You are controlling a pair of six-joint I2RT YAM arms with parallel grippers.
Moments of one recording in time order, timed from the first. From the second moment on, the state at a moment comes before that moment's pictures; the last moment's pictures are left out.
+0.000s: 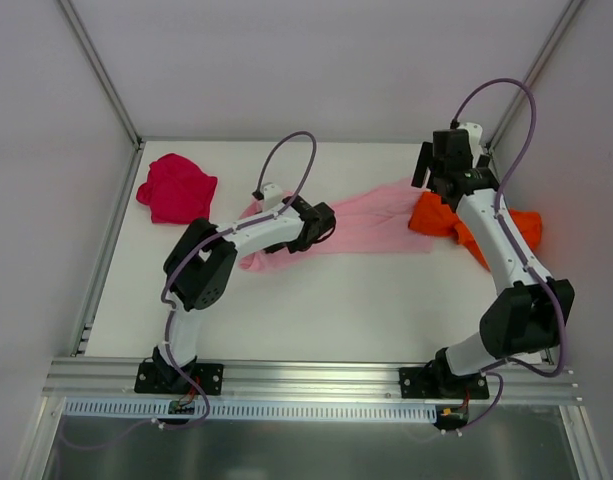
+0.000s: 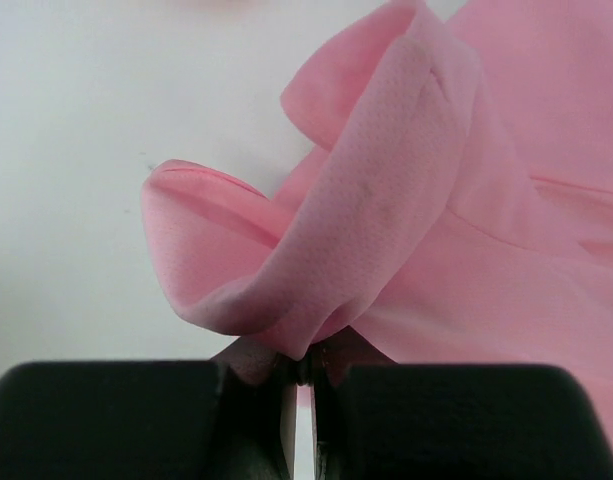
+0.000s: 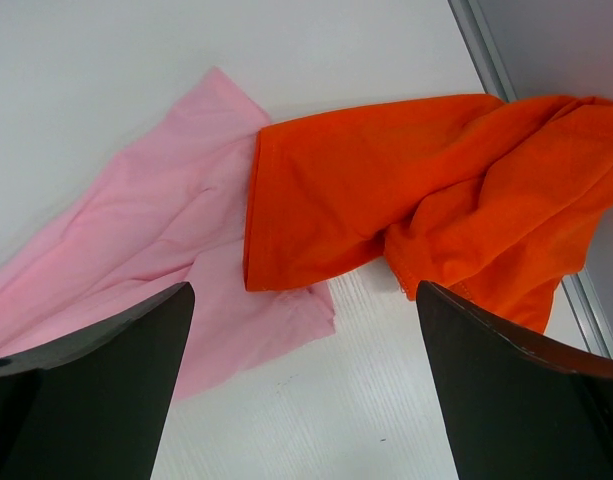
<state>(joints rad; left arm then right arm) -0.81 2.08 1.60 -1.23 -0.96 -1.39 0.19 1.49 1.41 -0.64 0.49 0.30</state>
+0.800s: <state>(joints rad) -0.79 2.03 1.62 -1.11 -1.02 -1.27 0.21 1.68 1.54 -0.70 0.29 0.27</state>
